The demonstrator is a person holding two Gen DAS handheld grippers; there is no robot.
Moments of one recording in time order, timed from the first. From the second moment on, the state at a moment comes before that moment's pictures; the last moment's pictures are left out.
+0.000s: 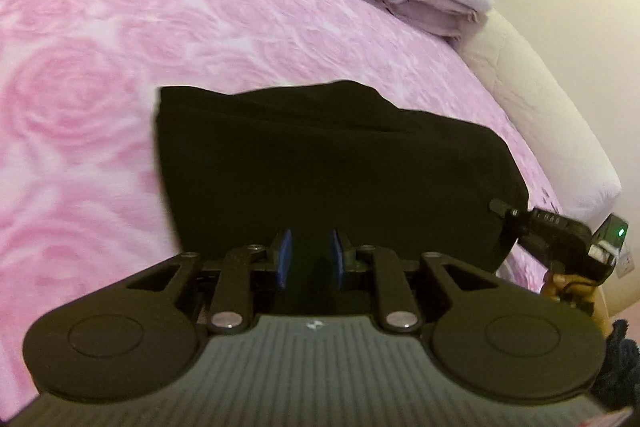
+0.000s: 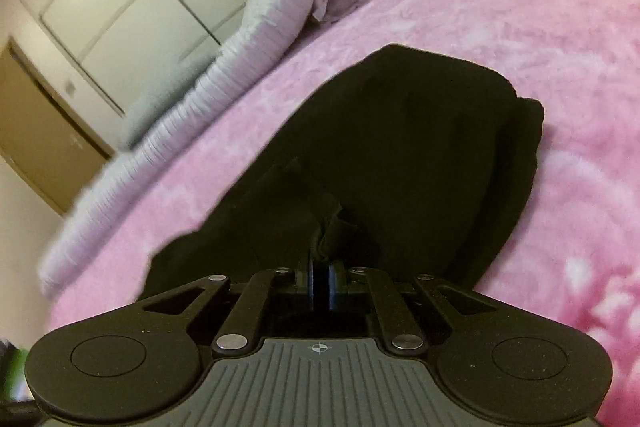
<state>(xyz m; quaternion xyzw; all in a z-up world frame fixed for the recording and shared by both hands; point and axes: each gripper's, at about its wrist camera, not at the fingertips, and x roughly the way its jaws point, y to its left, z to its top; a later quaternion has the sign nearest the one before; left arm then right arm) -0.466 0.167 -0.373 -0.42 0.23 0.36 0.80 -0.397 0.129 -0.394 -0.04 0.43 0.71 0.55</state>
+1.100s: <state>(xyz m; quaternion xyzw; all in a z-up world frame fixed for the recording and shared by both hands) -0.422 0.150 -0.377 -0.36 0.27 0.36 0.82 -0.348 0.125 -0.350 -0.08 0.29 0.68 0.67</state>
